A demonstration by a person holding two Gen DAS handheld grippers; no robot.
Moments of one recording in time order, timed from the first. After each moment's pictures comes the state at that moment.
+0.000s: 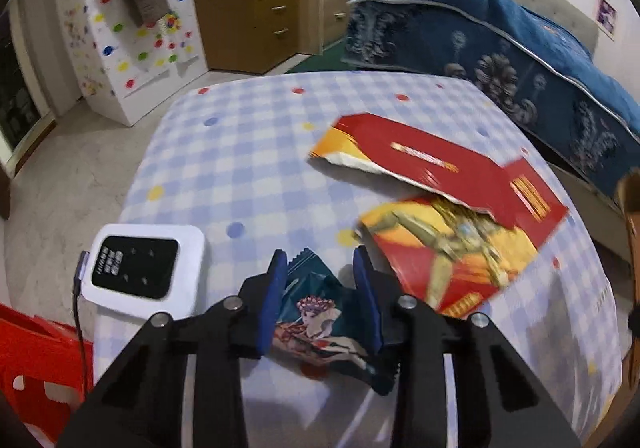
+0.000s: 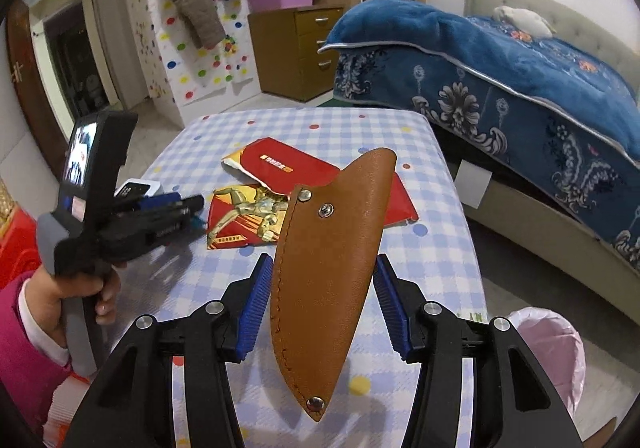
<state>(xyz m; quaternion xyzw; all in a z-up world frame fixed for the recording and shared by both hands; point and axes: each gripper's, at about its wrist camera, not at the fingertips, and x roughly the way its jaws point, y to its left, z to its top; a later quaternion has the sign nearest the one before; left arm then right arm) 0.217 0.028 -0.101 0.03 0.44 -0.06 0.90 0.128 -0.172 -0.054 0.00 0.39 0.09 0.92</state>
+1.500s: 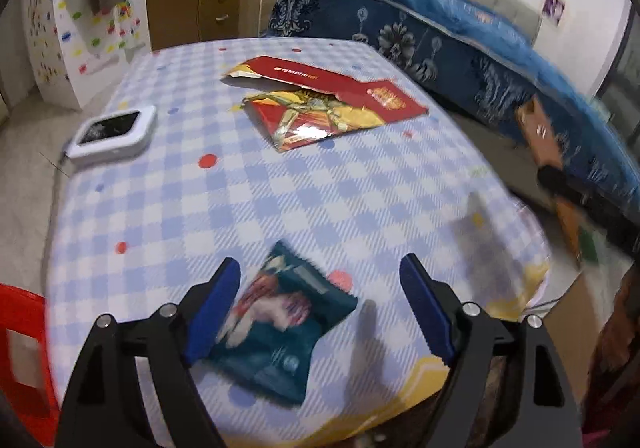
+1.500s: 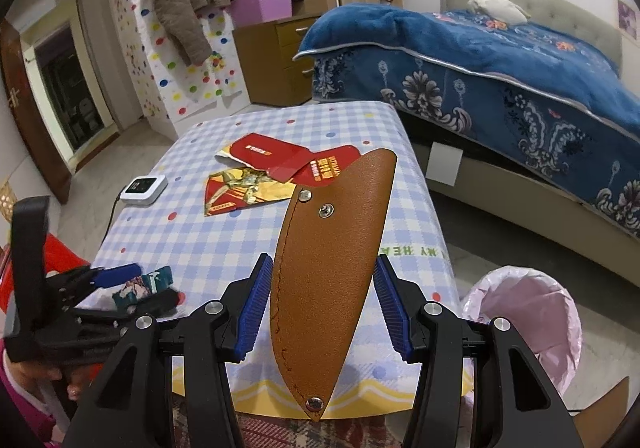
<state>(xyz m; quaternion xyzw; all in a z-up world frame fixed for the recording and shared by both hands) 0.079 0.004 -0.093 0.02 0.46 -0.14 0.88 0.059 -0.213 -0.049 0.04 0.37 0.07 0.92</state>
